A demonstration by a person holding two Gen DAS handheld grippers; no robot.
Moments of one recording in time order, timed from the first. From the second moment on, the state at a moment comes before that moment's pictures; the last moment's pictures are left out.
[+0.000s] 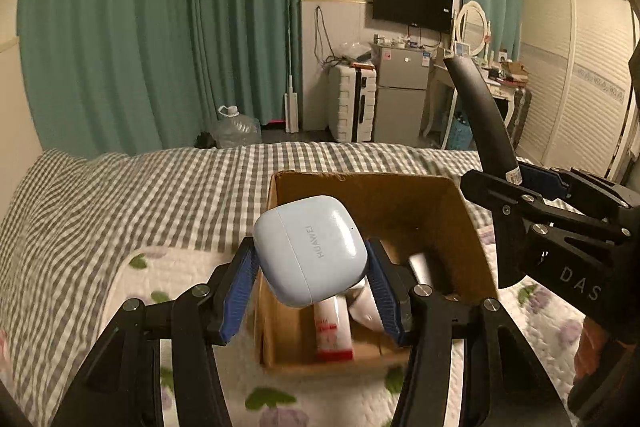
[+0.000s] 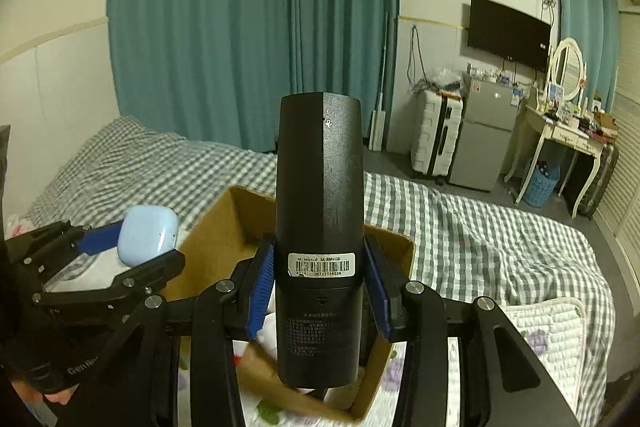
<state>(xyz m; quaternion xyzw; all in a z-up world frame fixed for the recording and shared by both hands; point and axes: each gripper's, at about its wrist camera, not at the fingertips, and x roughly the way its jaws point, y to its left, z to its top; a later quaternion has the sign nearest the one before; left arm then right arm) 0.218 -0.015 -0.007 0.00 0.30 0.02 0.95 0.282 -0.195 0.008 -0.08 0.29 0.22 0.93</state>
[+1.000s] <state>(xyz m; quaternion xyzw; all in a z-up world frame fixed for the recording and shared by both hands) 0.263 -0.011 -0.054 0.00 0.34 0.00 0.94 0.326 -0.191 -0.073 -0.13 0.37 0.24 0.89</state>
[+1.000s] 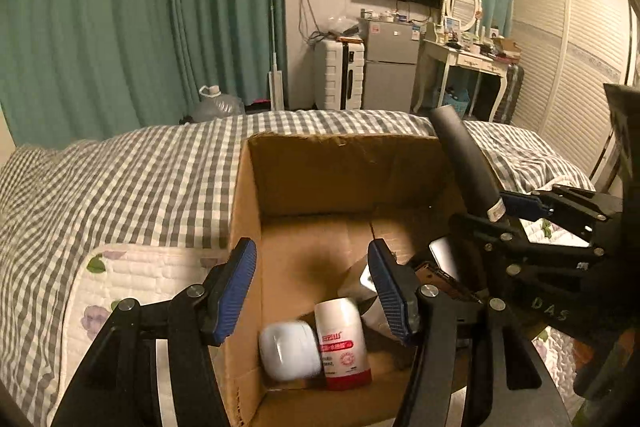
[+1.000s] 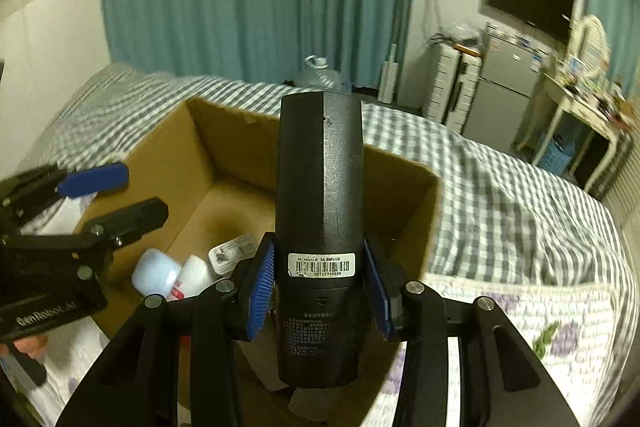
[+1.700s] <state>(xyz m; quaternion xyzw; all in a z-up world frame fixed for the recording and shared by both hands) 0.259 -0.017 -0.047 -0.01 0.34 0.00 0.94 0.326 -0.190 -0.045 -0.16 0.32 0.24 0.90</state>
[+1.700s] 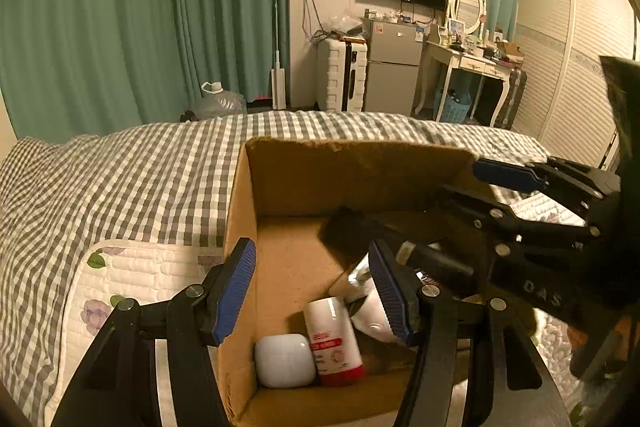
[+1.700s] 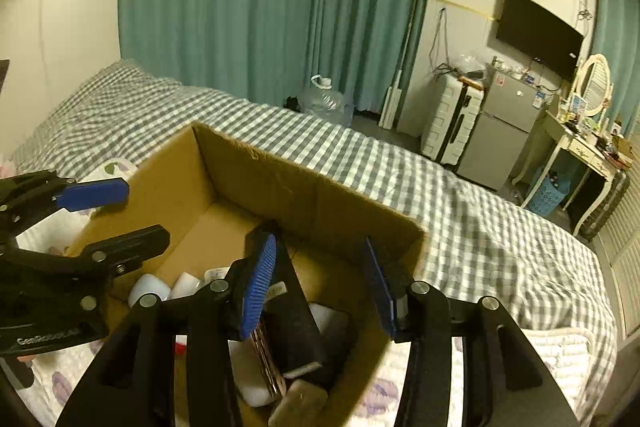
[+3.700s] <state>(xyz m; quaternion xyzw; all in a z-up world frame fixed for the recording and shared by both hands) 0.034 -0.021 0.004 0.02 0.14 0.04 0.99 0.083 -0.225 0.001 -0.03 0.15 0.10 0.98</state>
